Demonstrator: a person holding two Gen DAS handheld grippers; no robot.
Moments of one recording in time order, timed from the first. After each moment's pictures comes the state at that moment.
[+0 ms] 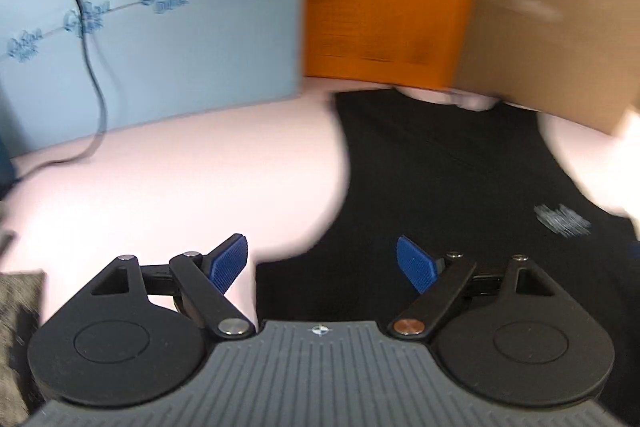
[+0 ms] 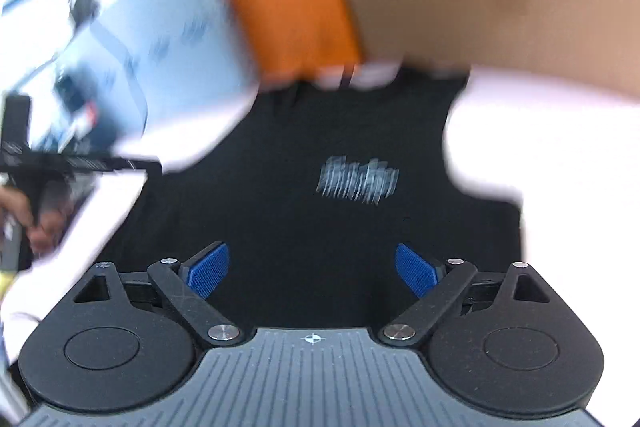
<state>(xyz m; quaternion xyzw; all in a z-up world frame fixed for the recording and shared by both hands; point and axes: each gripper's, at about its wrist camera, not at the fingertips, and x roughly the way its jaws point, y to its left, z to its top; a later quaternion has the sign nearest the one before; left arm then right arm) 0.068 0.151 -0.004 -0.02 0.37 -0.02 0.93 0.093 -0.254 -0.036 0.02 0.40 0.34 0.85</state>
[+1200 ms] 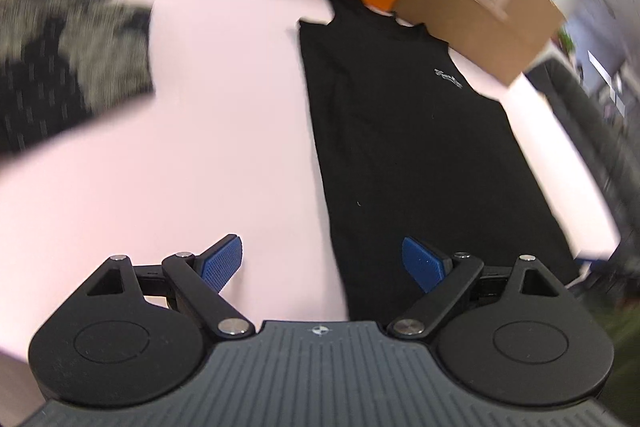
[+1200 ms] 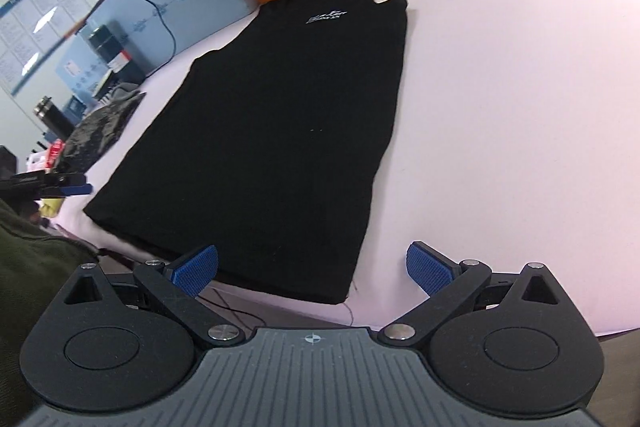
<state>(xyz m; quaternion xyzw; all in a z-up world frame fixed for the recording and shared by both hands) -0.189 0.212 -0.026 -0.22 0.43 -0.06 0.87 -0.124 -0.374 -0.027 0.09 0.45 0.32 0.83</state>
